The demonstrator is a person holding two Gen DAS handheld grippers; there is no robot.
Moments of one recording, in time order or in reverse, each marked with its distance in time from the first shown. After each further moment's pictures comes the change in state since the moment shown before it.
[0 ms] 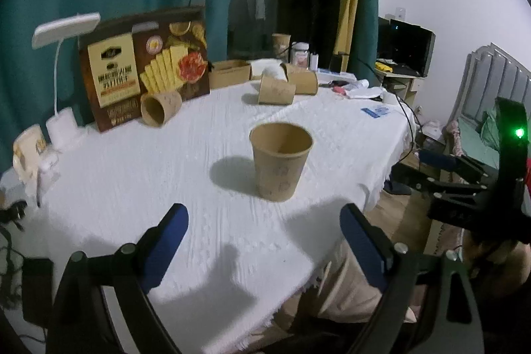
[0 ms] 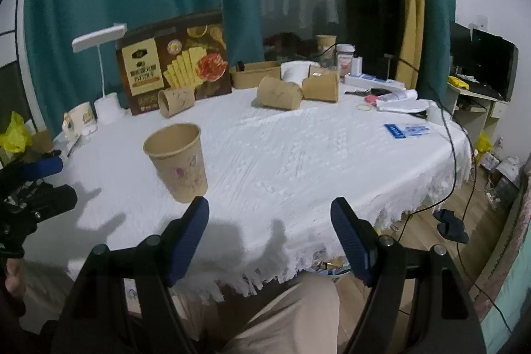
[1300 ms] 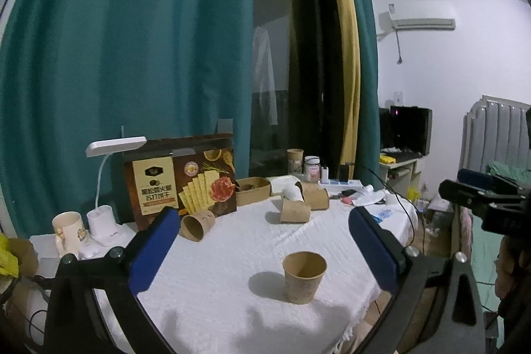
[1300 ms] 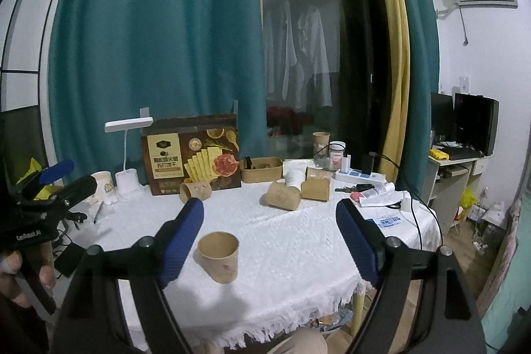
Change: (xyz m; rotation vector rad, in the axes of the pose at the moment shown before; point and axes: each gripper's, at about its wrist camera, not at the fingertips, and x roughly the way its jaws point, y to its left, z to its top) left arm -0.120 0.037 0.050 0.002 -0.448 0.048; right arm -0.146 0.053 0.072 -0.039 -0.321 -0.037
